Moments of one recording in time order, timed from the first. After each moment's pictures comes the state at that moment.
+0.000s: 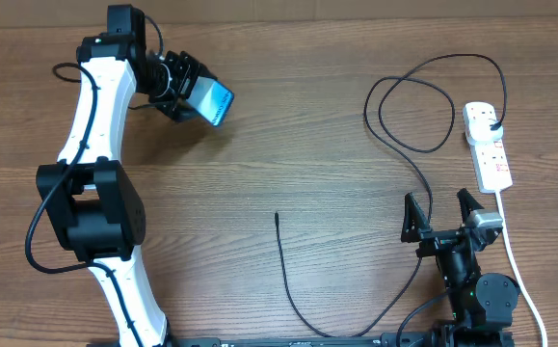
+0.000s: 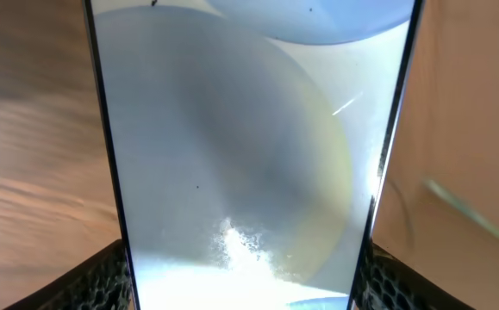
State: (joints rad) left arm 0.04 2.17 1.97 -1.07 0.66 -0.92; right arm -0.06 0.01 0.02 -0.02 -0.20 0.17
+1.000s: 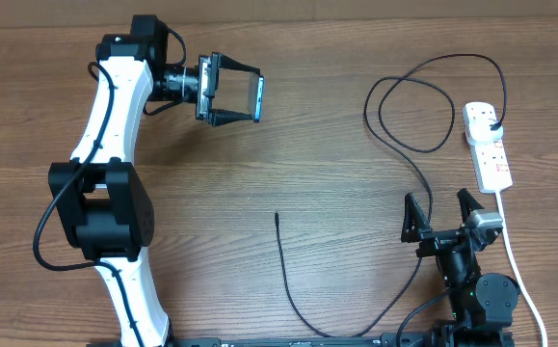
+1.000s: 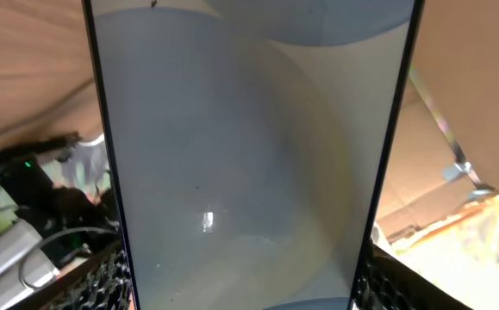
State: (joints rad) left arm -0.02 2.17 1.97 -1.28 1.34 -1.01; right arm -0.06 0.01 0.02 -0.02 -0.19 0.17
